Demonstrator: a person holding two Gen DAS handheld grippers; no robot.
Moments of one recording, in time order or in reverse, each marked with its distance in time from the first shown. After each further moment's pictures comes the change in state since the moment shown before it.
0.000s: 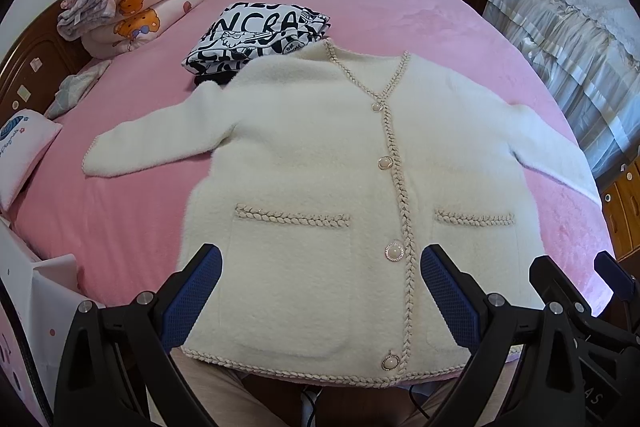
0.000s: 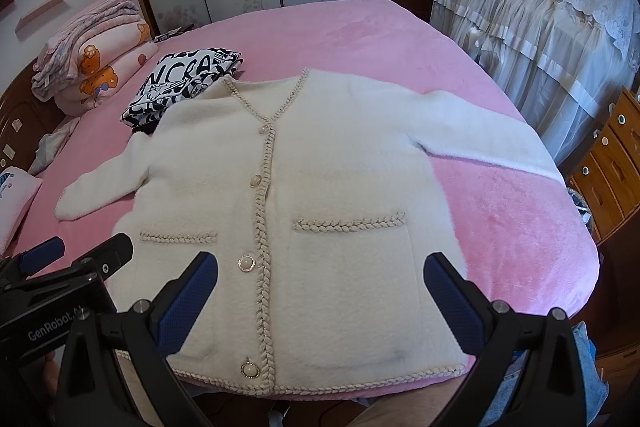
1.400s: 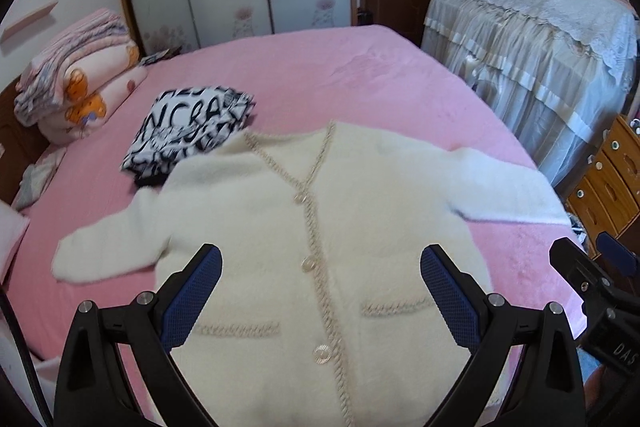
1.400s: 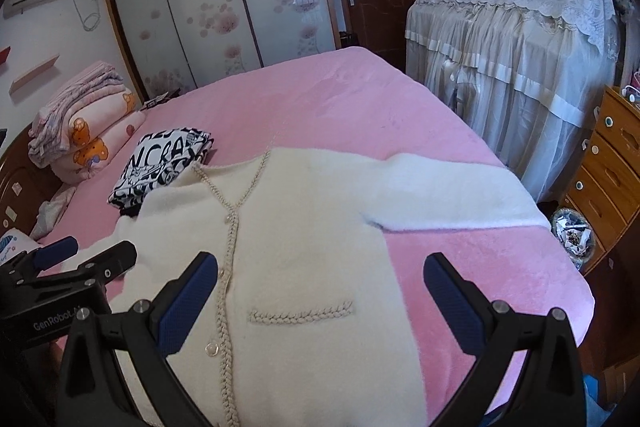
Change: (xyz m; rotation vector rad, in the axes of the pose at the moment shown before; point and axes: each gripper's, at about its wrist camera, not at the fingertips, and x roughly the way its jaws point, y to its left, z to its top) left arm -0.013 -0.099 0.087 0.192 -0.195 -0.128; right arm -0.016 -0.099 0.072 0.130 -0.191 0.021
